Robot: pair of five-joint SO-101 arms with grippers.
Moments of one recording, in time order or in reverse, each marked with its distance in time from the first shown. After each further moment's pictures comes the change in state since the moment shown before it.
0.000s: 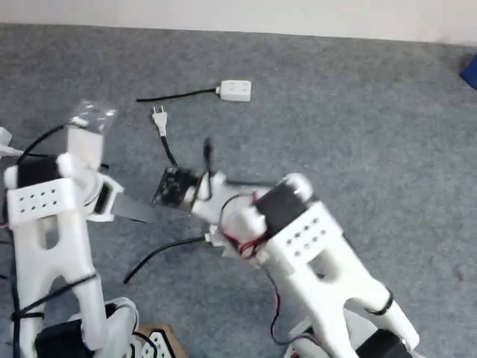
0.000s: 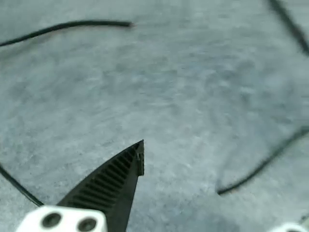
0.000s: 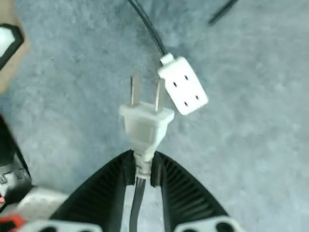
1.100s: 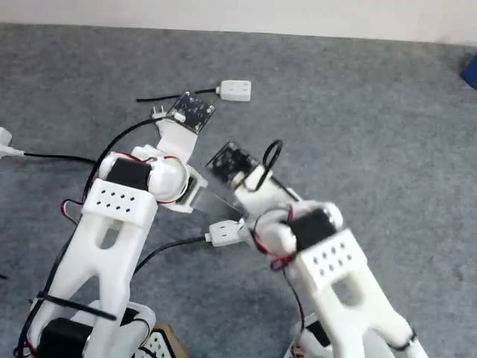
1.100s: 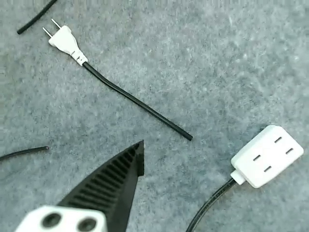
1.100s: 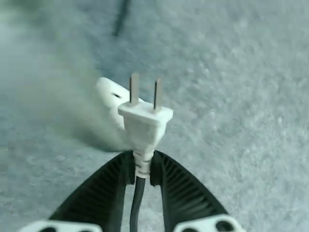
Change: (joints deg) left arm 30.1 0.0 3.9 -16.8 14.4; right arm 5.7 -18.5 30.2 -26.8 -13.5
